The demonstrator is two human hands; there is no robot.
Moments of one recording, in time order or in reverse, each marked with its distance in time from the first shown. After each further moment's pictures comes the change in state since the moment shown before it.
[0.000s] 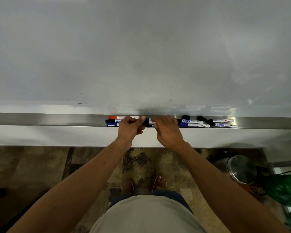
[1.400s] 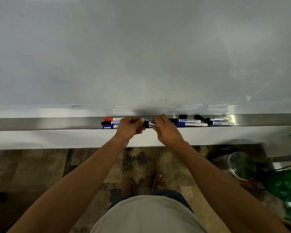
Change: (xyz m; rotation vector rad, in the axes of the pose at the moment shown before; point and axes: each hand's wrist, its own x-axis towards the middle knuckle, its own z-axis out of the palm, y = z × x) left_hand 0.012 0.002 0.006 0.163 -0.195 -0.011; right_hand 0.004 0.018 0.008 0.184 -0.038 0.027
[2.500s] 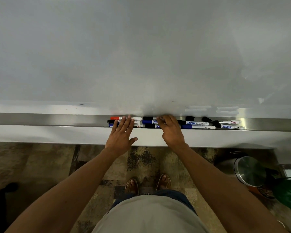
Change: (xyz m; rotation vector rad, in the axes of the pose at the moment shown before) left_hand 0.016 -0.071 -0.070 1.640 0.020 0.510; right_hand 0.009 0.022 0.035 -0.182 0.062 -0.018
